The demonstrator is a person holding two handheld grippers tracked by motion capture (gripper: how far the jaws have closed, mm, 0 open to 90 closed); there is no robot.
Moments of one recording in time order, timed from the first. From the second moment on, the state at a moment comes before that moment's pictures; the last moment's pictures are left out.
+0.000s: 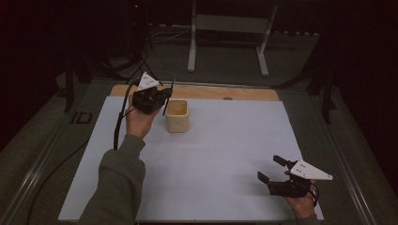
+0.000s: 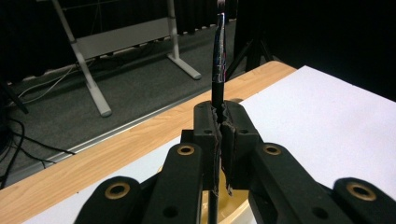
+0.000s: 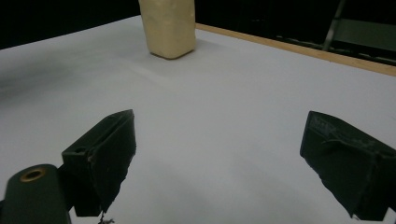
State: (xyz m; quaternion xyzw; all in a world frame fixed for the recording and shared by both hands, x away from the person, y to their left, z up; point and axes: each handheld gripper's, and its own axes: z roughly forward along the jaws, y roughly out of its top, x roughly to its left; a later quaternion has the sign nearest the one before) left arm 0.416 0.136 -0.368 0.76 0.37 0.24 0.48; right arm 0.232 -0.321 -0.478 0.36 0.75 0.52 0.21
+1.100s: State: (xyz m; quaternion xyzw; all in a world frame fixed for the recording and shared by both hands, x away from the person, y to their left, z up) left arm 0.429 0.128 -0.381 0.72 0.39 0.24 0.51; right arm 0.232 -0.322 -0.478 0.36 0.75 0.52 0.21
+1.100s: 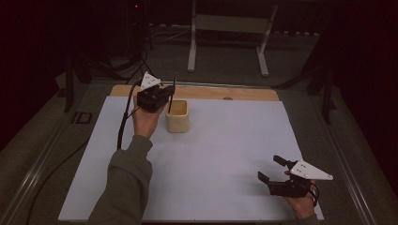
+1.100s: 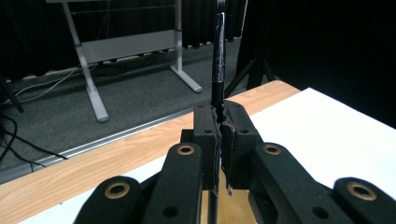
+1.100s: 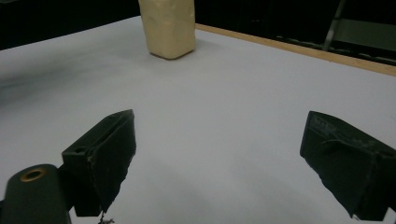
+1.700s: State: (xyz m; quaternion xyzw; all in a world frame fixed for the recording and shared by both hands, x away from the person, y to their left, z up) left arm 0.434 0.128 -0.389 0.72 0.40 0.24 0.52; right arm 0.232 -0.322 -0.479 0.36 0.75 0.52 0.21
